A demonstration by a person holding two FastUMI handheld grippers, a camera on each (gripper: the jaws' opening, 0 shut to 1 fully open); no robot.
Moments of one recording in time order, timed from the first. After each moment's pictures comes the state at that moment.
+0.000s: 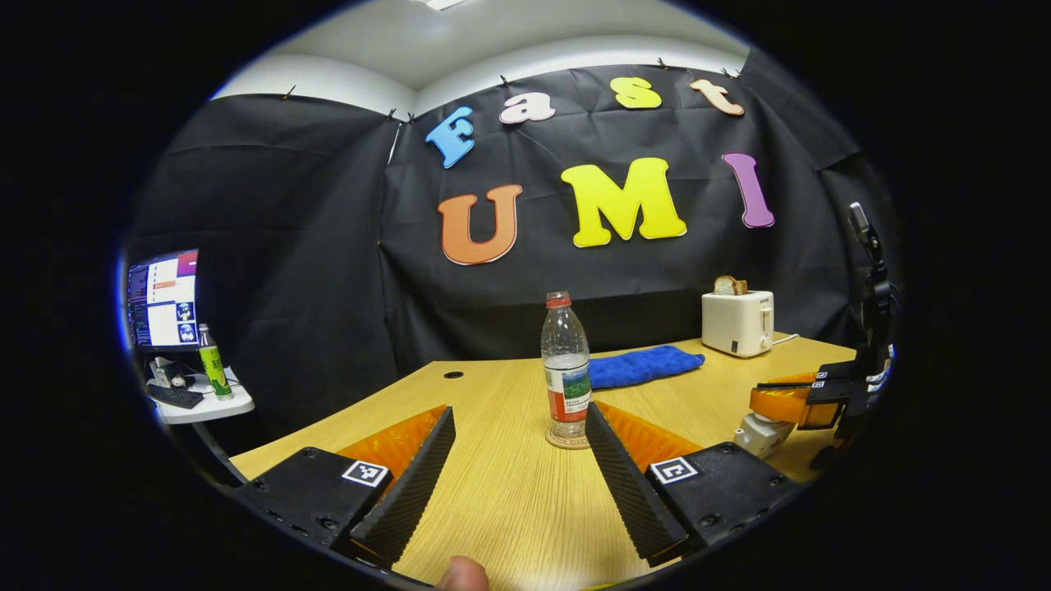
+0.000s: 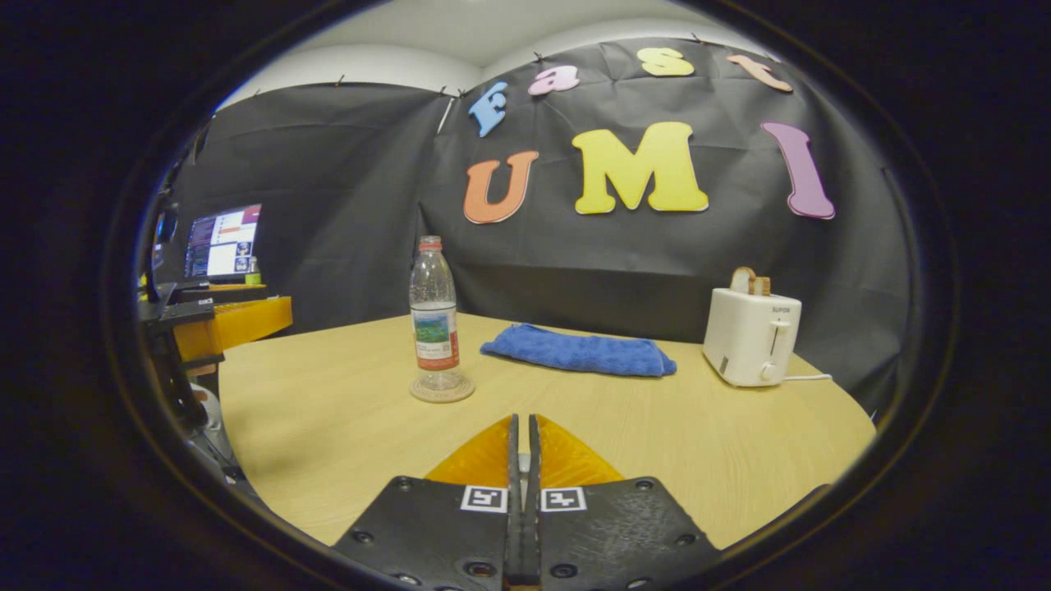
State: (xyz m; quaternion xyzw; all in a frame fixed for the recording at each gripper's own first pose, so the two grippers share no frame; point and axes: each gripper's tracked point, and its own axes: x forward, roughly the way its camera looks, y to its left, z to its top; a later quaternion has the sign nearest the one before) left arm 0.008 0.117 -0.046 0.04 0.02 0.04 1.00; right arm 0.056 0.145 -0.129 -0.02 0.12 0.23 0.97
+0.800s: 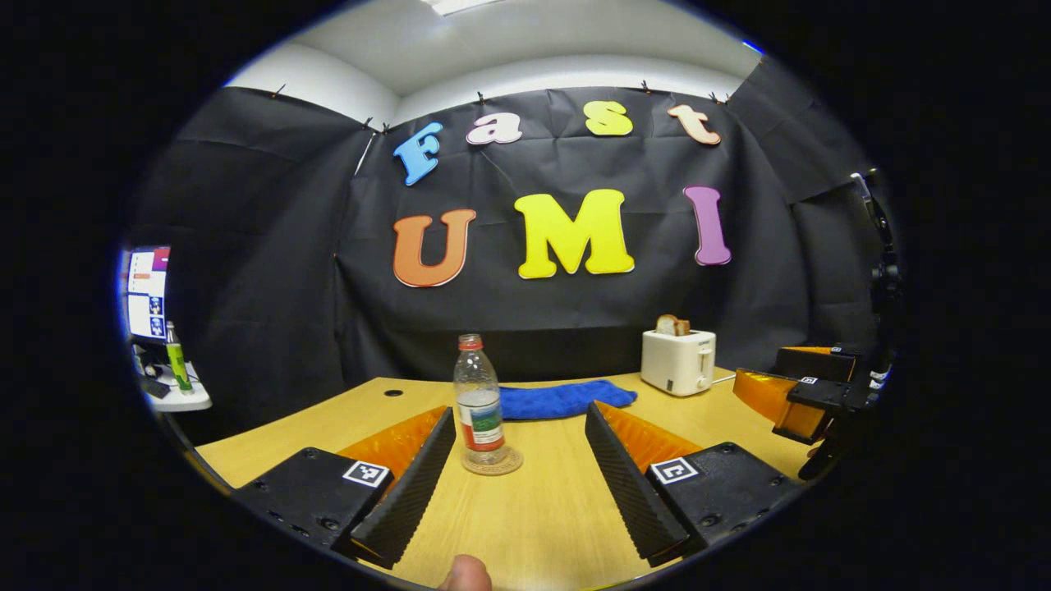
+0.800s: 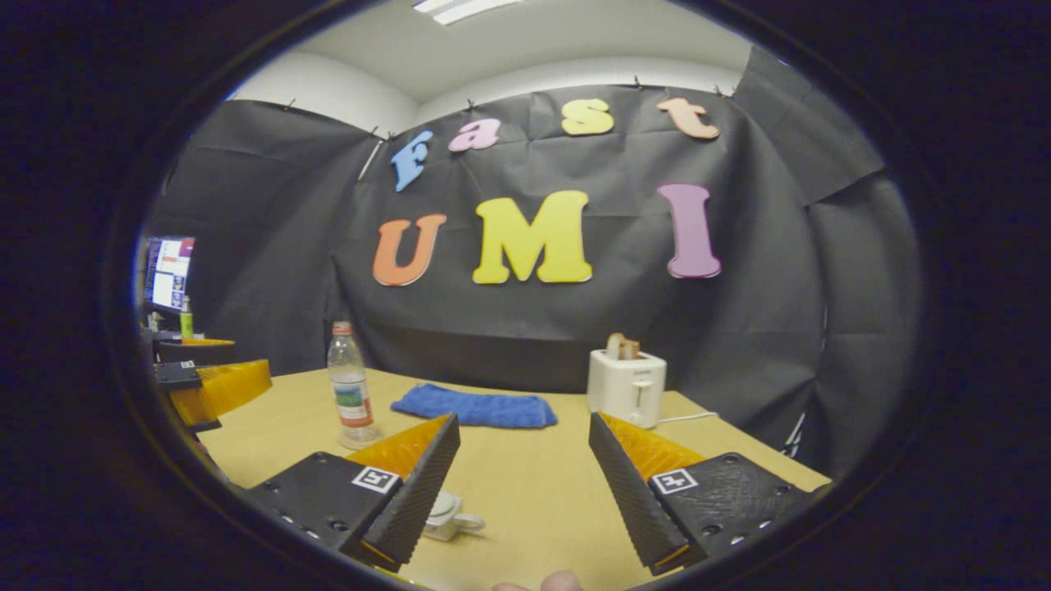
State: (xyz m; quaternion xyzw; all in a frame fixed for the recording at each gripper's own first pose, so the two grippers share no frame) left arm 0.002 0.014 -0.004 0.00 -0.01 -0.05 1.00; right arm 0.019 0.023 -0.026 0.00 0.02 0.04 1.00
